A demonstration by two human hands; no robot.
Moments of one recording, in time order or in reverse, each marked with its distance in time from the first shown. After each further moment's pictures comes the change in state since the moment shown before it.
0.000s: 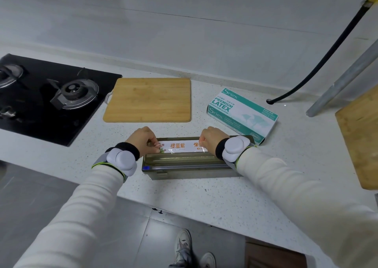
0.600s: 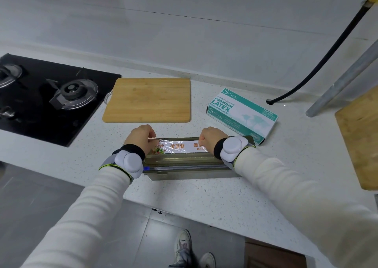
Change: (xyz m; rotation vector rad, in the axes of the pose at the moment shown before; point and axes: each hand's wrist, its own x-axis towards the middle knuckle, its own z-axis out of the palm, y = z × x) left_hand 0.005 0.005 0.010 -0.056 0.206 -0.185; right_hand 0.007 -0.003 0.000 0.054 -0.008 0.067
